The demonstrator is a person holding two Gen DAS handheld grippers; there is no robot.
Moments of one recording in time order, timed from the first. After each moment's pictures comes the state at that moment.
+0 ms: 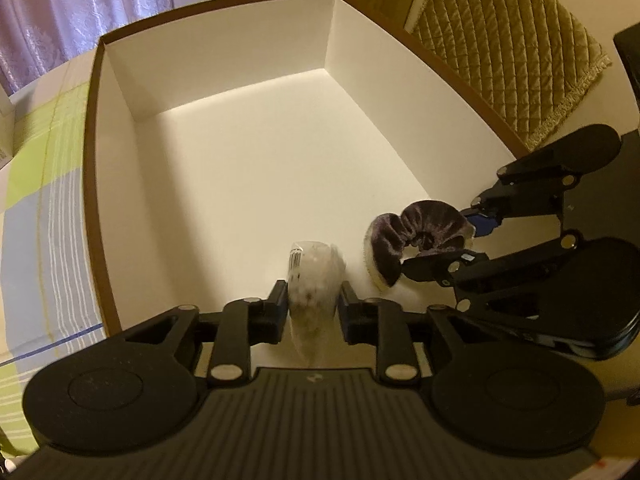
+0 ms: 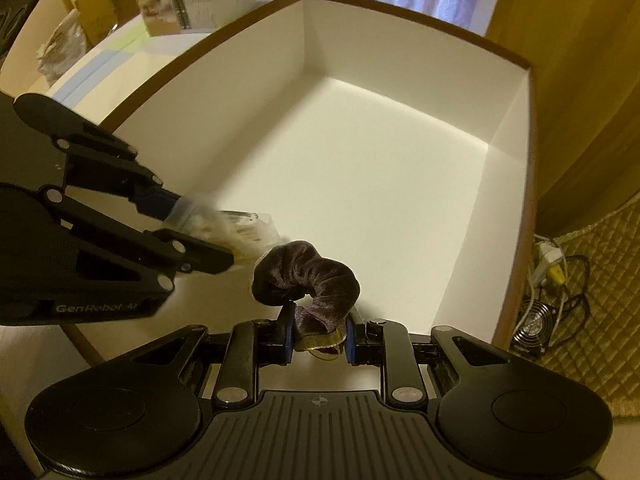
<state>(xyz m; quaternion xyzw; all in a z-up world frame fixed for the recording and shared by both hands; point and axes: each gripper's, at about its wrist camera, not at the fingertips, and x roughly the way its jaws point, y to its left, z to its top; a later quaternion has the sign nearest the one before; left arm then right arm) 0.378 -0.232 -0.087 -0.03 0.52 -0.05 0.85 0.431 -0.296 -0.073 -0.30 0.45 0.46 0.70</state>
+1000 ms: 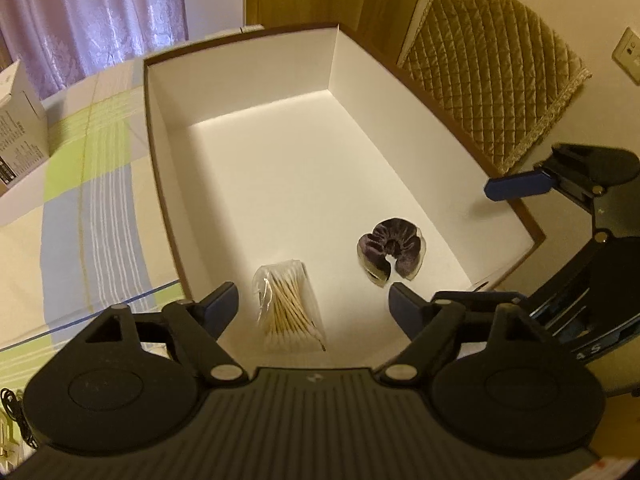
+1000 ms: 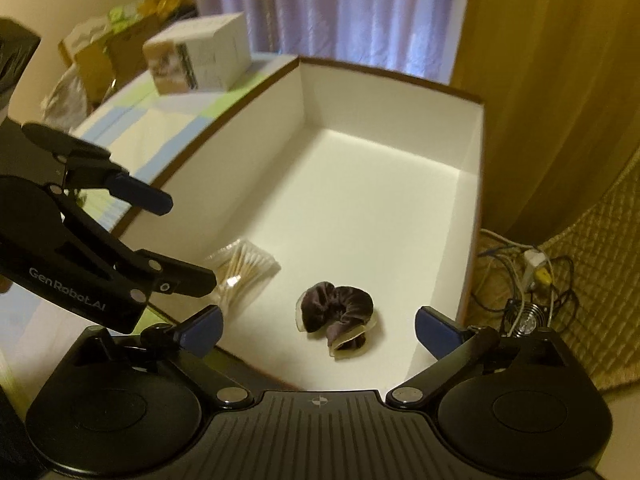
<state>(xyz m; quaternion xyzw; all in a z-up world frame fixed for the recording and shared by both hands) 0.334 -0.225 -0.027 -0.03 0.50 -0.04 0.87 0.391 -0.332 -0.019 -0.22 0.41 0.46 0.76</state>
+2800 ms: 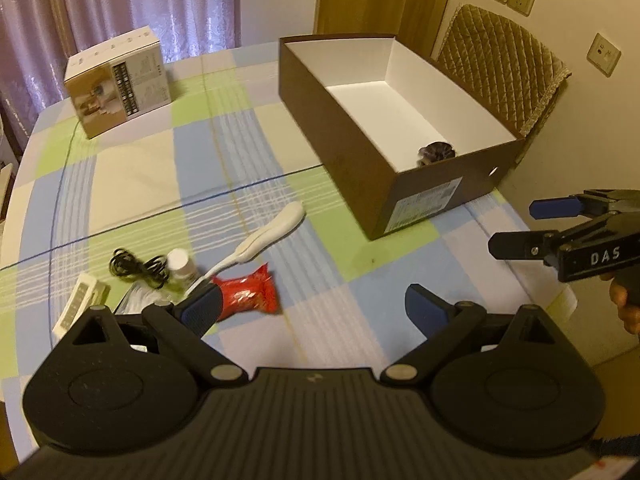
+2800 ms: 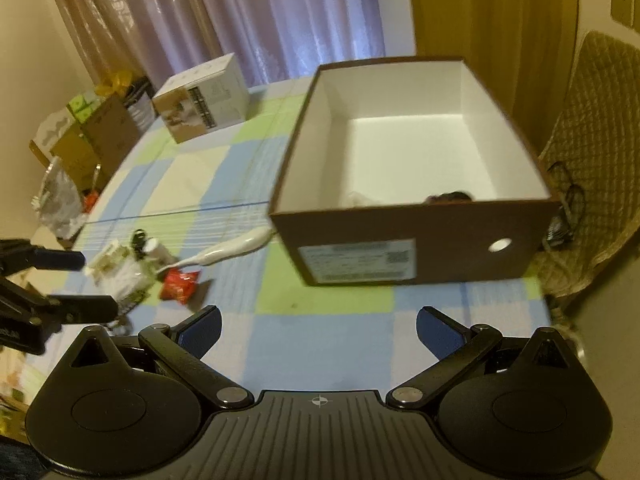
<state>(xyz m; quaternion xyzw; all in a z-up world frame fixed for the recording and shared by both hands) 0.114 -0.119 0.001 -0.04 0.46 0.00 0.89 0.220 -0.332 -0.008 -0.07 0.44 0.38 0.81</state>
